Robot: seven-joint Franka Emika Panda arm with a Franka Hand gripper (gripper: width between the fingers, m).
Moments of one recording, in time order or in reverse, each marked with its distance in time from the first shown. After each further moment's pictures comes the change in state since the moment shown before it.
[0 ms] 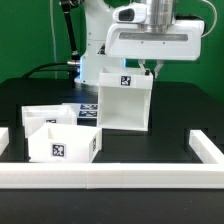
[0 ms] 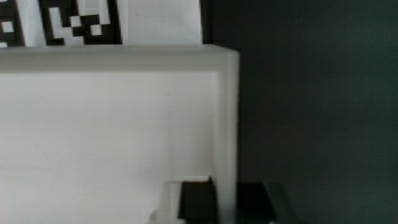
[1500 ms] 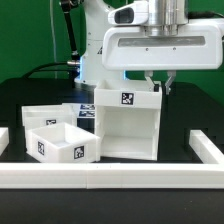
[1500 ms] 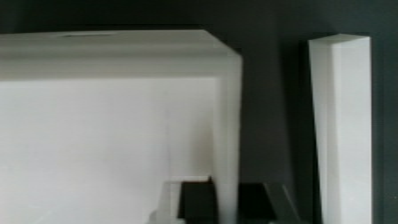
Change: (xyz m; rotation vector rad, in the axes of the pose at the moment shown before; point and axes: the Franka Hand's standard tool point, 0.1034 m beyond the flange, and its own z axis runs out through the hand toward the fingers) arm 0.148 -0.003 -0.013 0.067 0.083 0.106
